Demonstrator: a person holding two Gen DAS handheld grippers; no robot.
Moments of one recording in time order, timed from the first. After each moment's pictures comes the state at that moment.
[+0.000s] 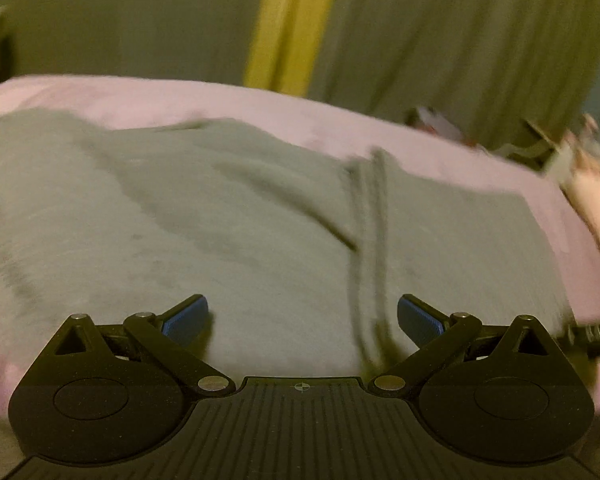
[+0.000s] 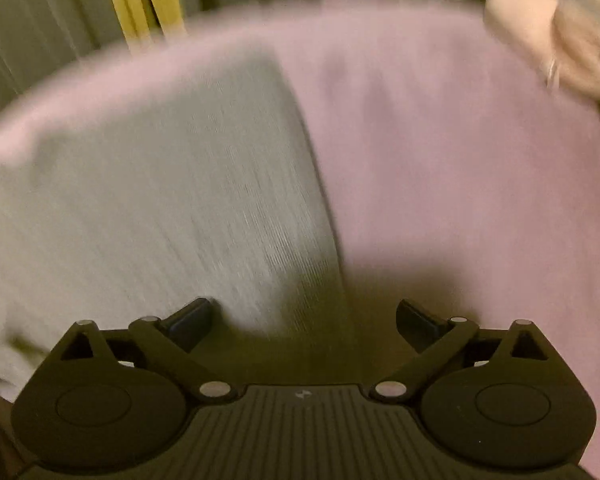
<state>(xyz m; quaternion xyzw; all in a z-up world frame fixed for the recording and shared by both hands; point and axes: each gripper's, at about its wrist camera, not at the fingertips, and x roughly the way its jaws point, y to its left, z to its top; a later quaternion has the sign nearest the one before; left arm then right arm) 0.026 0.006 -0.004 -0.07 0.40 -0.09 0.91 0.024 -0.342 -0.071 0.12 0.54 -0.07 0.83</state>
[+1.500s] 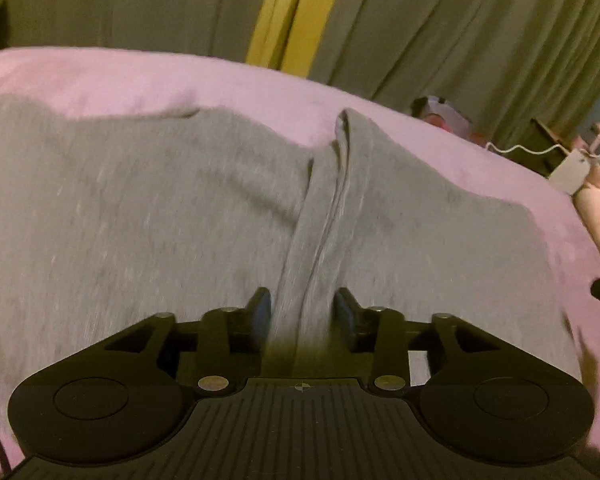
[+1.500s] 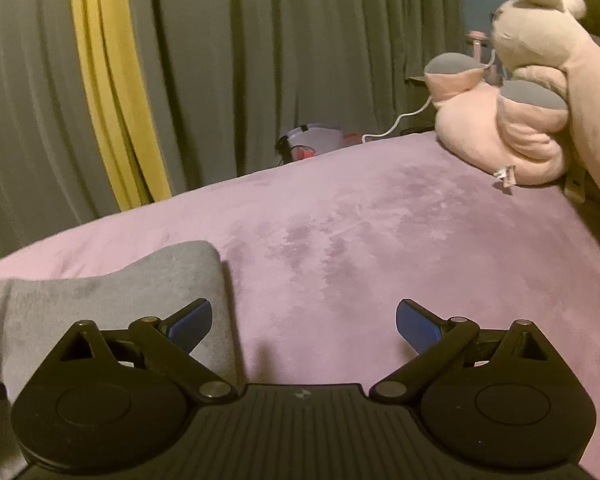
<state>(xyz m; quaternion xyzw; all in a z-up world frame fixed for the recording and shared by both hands) 0.073 0.014 -0.015 -0.11 0.44 -0.08 0.89 0.012 -0.361 -0.037 0.15 0.29 -0.13 0.94</state>
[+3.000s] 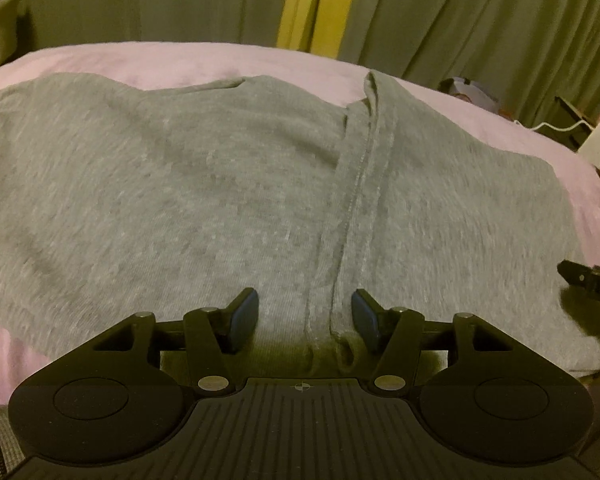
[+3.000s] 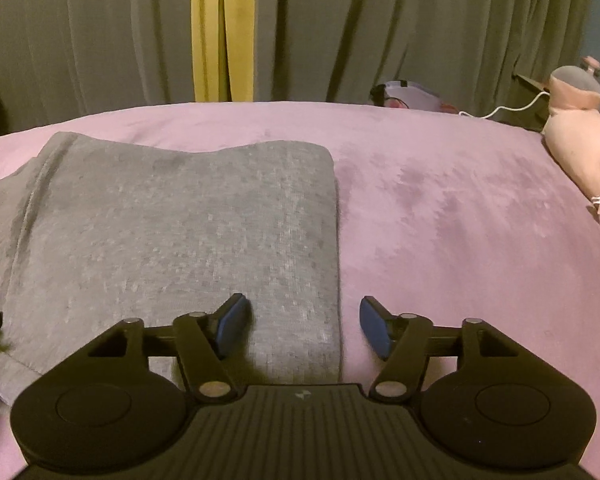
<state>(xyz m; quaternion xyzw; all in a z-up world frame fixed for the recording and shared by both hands) 0.022 0.021 -0.014 -0.07 0.45 -0.02 0.89 0.036 -0.305 -0.058 0.03 0.38 0.00 0.92</state>
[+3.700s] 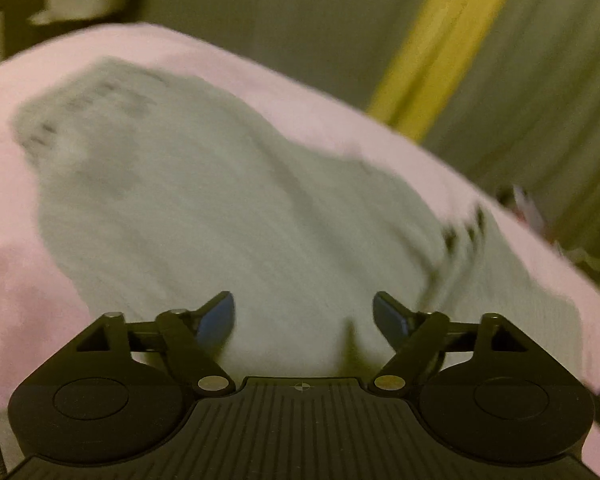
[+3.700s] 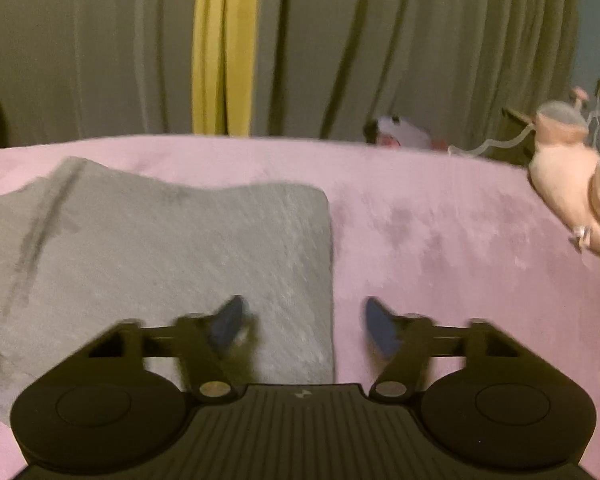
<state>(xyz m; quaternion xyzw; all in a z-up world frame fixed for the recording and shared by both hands) 0.002 0.107 0.021 -0.21 0.37 0.11 0.90 0.014 -0.298 -0.039 0.01 0.32 -0.01 0.95</state>
